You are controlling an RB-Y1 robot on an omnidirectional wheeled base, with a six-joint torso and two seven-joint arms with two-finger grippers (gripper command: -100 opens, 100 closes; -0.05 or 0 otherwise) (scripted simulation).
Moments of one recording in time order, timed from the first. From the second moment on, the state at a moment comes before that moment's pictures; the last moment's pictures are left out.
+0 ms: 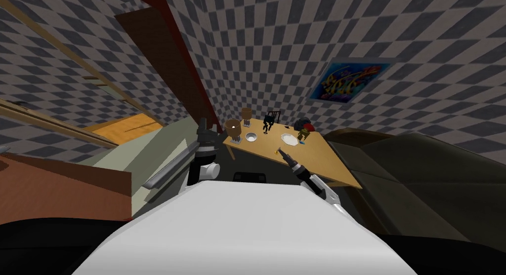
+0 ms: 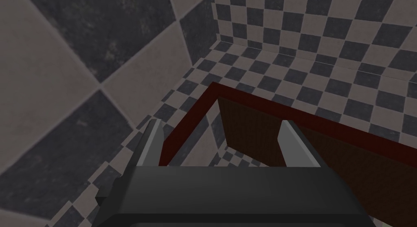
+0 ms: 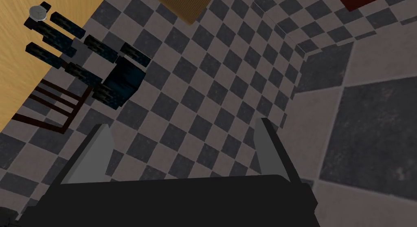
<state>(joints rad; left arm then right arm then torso) 0.48 0.03 -0.07 -2.26 0.11 -0.38 -0.07 0.40 -0.70 0.18 -1.58 0.27 -0.68 -0.08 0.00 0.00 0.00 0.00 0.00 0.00</state>
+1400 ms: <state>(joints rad) 0.48 0.03 -0.07 -2.26 0.11 -0.38 -0.07 0.34 -0.98 0.35 -1.22 0.38 -0.67 -0.06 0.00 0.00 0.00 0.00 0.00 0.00</state>
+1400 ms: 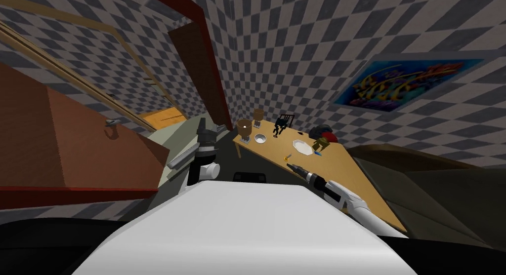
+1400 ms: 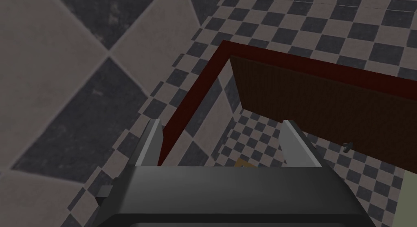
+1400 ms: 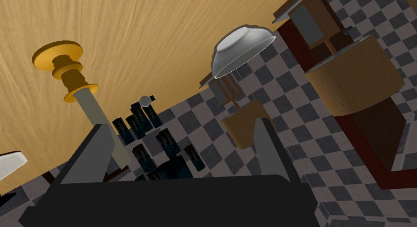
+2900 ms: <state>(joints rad) 0.48 0.03 -0.07 -2.26 0.11 -0.38 -0.07 0.29 -1.23 0.61 -0.96 0.48 -0.53 0.04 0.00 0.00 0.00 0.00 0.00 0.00</state>
